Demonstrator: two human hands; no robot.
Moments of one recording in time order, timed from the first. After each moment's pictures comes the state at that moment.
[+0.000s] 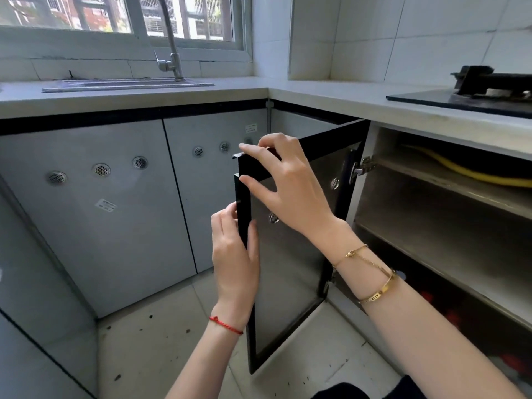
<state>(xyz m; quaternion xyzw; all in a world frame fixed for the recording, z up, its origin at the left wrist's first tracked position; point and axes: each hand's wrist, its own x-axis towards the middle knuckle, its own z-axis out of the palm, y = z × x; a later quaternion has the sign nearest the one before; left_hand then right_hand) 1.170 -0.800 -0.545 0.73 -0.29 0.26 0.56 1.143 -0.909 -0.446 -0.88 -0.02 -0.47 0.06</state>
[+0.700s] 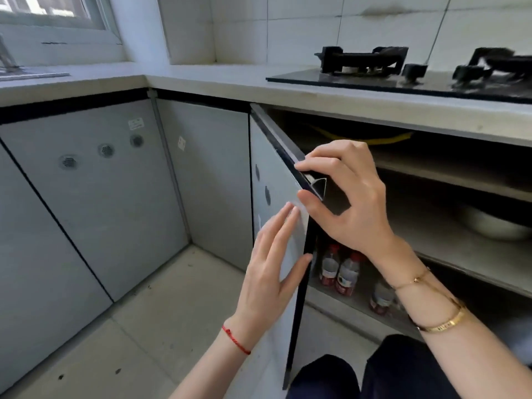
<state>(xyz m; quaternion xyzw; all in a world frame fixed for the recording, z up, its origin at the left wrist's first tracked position) 1.057 -0.868 -0.558 0.52 -0.65 0.06 0.55 0.943 -0.970 -0.449 -0.84 0.08 -0.53 -0.04</state>
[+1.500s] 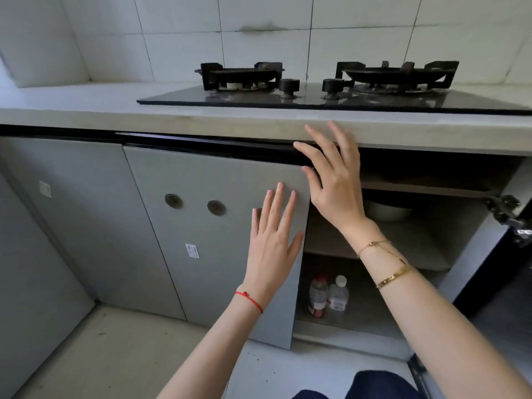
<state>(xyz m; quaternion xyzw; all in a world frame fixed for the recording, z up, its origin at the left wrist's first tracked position) 0.968 -1.053 -0.562 0.56 -0.74 0.08 0.36 0.833 -1.117 -0.466 -0.75 0.34 -0.48 -0.30</state>
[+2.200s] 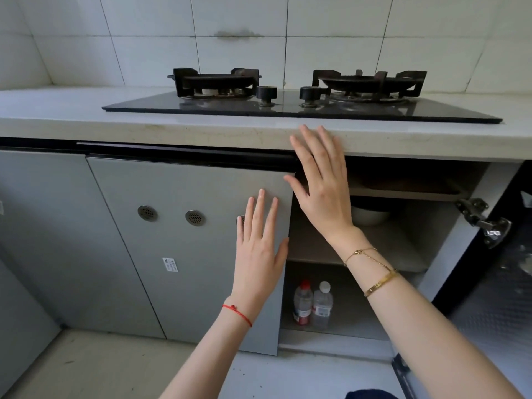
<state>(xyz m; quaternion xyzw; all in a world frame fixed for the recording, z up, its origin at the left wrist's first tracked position) 0.959 -1.064 -0.564 0.56 -0.73 0.06 0.40 0.823 -1.124 -0.467 -0.72 0.38 -0.46 -0.35</state>
